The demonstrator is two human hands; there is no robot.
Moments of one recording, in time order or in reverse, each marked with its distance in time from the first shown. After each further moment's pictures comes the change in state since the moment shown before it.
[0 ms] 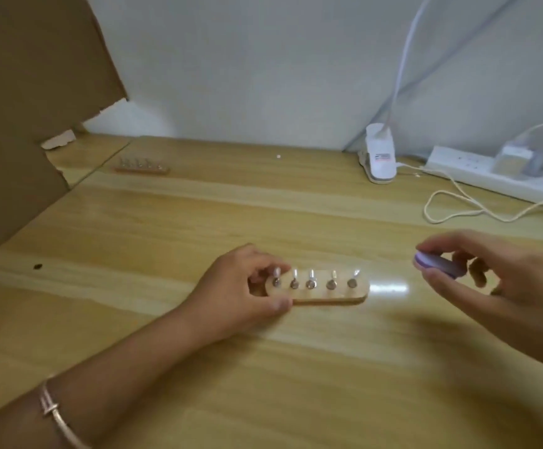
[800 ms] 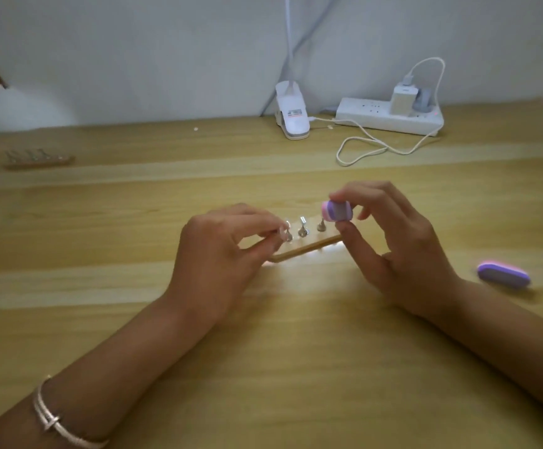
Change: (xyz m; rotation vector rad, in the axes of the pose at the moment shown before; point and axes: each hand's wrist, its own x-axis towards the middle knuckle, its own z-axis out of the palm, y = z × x) left_hand -0.005 0.063 0.060 -0.008 0.282 0.441; right_hand -0.046 0.005 0.043 -0.033 0.368 -0.219
